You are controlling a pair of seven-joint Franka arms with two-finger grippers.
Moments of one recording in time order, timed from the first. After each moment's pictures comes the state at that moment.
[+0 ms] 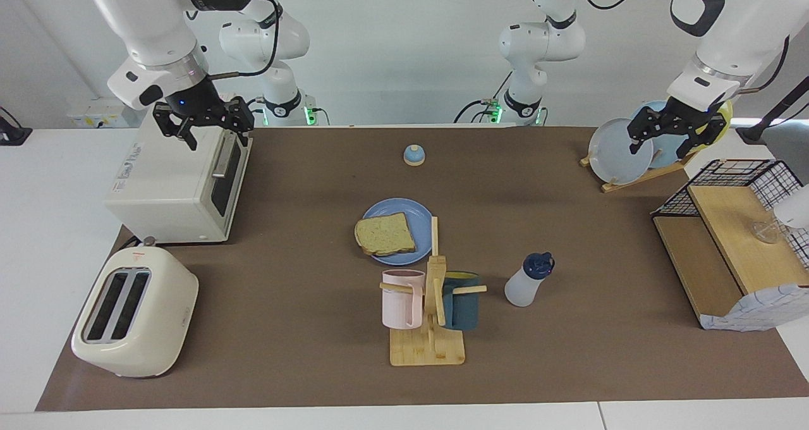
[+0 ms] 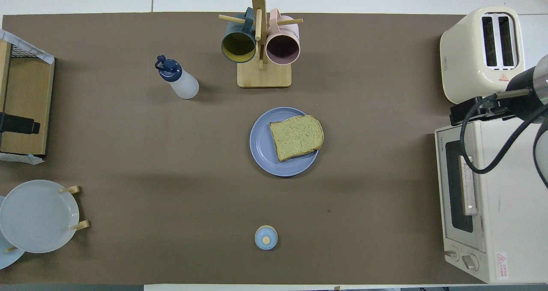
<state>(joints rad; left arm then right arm) -0.06 -0.10 0.11 -1.75 0.01 1.68 0.20 0.02 0.00 0.05 -1.57 0.00 1.51 0.00</state>
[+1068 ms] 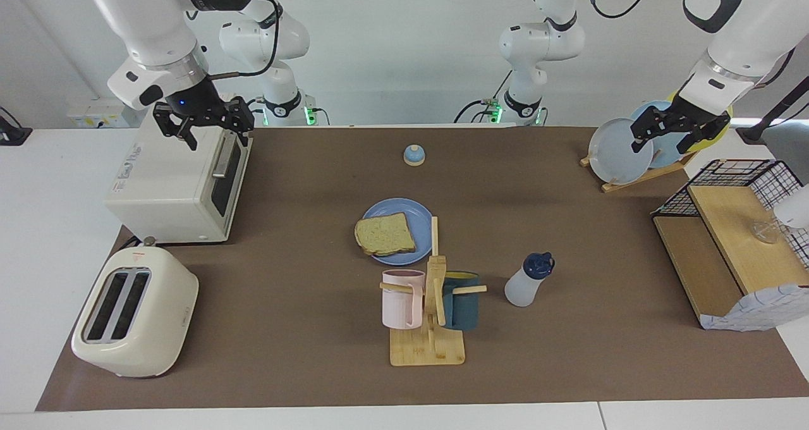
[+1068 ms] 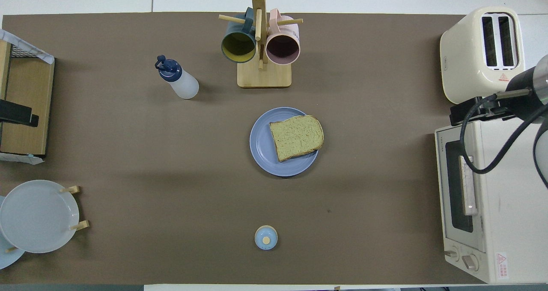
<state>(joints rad) -0.01 -0.02 0.04 -1.62 -0.01 1.57 0.16 0.02 0.00 0.05 -1.57 0.00 1.51 0.00</state>
